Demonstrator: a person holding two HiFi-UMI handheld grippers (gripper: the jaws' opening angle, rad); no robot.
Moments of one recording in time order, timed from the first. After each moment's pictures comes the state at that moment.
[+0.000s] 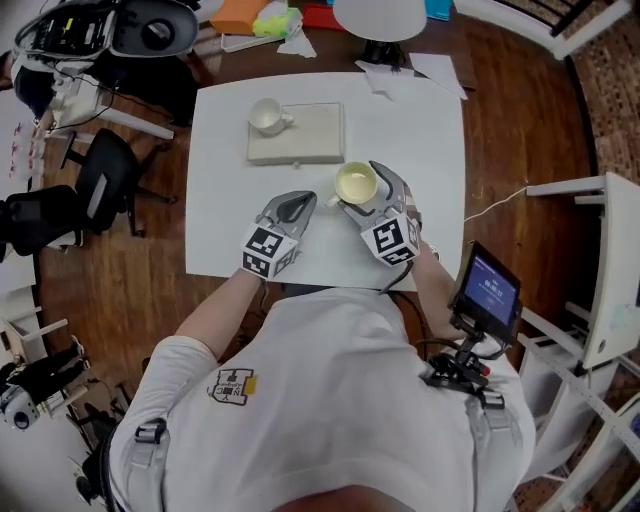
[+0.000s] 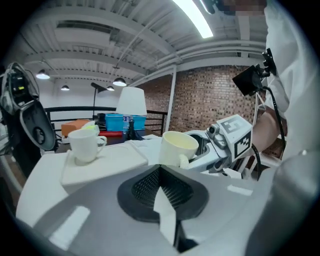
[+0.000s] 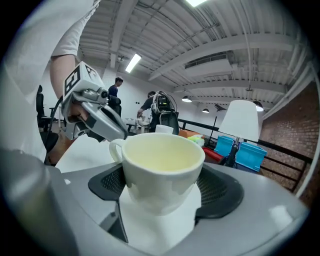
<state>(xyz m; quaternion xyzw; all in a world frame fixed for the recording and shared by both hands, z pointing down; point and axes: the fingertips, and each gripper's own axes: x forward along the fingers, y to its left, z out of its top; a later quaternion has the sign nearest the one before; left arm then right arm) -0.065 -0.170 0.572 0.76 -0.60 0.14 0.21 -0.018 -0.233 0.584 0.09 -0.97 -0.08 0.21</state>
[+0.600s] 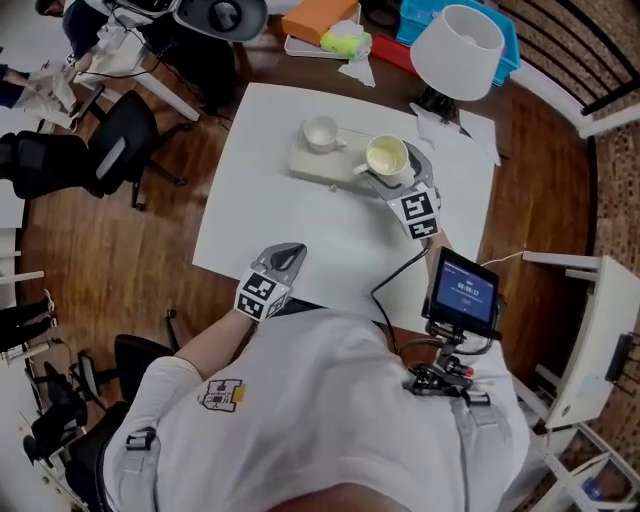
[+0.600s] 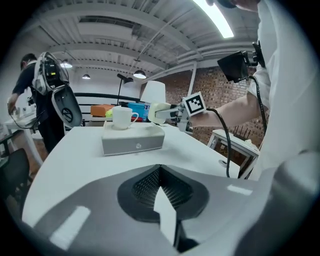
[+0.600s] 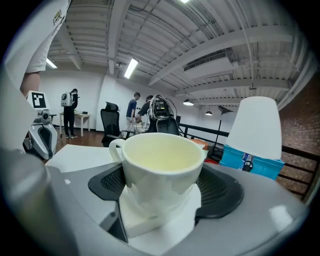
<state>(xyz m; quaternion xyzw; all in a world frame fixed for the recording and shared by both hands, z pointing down) -0.105 -0.060 0.604 0.69 -0.66 0.14 0.28 -0.128 -0.316 0.546 0.06 -0.98 -0.06 0.18</state>
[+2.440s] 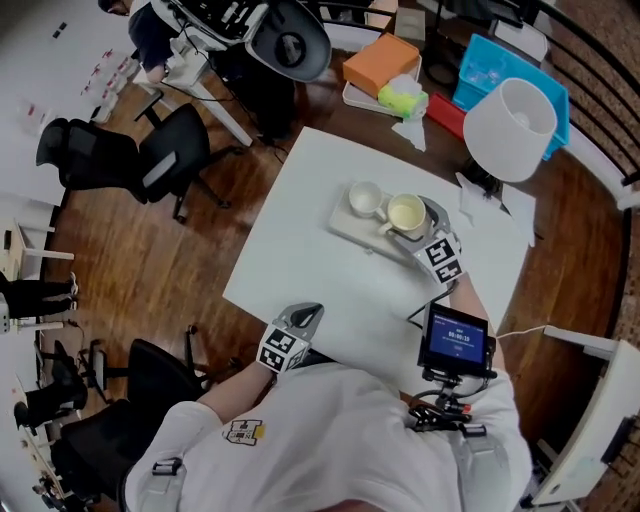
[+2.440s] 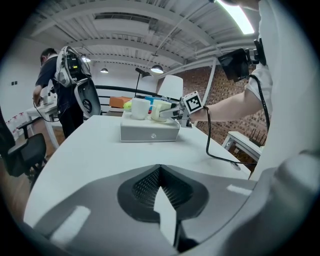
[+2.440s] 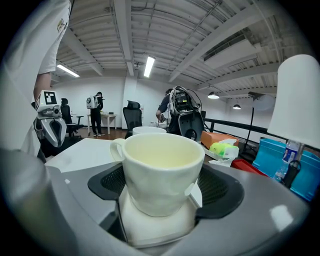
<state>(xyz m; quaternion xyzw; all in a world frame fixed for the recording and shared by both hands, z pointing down) -0.112 -0.028 0.631 0.61 -0.71 0.13 0.34 -0.182 -0.310 0.604 -0.09 -0.97 -0.06 0.21</state>
